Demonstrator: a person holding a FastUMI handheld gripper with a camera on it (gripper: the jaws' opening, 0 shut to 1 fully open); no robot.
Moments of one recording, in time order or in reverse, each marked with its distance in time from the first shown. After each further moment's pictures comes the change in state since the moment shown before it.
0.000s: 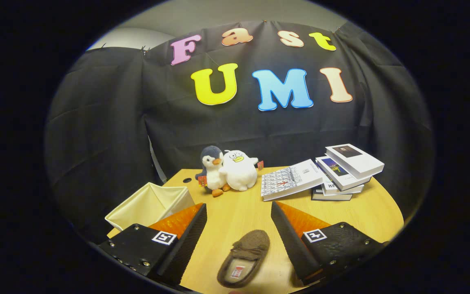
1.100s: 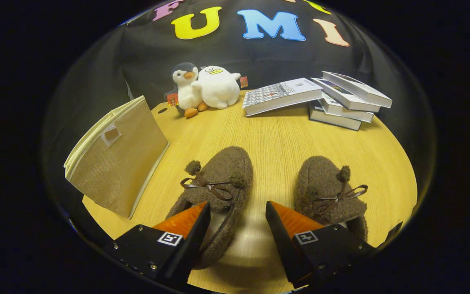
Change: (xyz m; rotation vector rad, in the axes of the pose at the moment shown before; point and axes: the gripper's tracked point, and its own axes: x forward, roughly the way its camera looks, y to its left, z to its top) arm 0.043 -0.041 -0.187 0.027 0.435 -0.029
